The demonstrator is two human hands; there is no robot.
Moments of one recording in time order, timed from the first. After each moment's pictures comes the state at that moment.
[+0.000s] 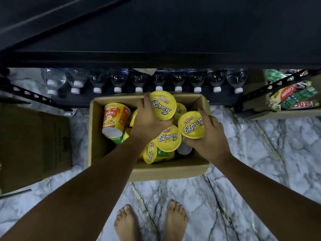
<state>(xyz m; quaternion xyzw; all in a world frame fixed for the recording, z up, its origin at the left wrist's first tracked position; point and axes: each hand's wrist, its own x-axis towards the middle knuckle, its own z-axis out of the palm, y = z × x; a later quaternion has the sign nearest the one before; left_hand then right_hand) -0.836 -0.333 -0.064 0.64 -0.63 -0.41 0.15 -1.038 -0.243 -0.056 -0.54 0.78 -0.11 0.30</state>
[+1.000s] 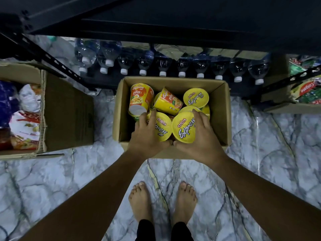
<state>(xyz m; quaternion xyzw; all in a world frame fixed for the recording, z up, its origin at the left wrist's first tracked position) -0.730 -0.224 -0.054 0.64 -0.68 -0.36 0.00 -0.933 -0.193 -0.037 -0.59 0.71 -0.13 0.37</state>
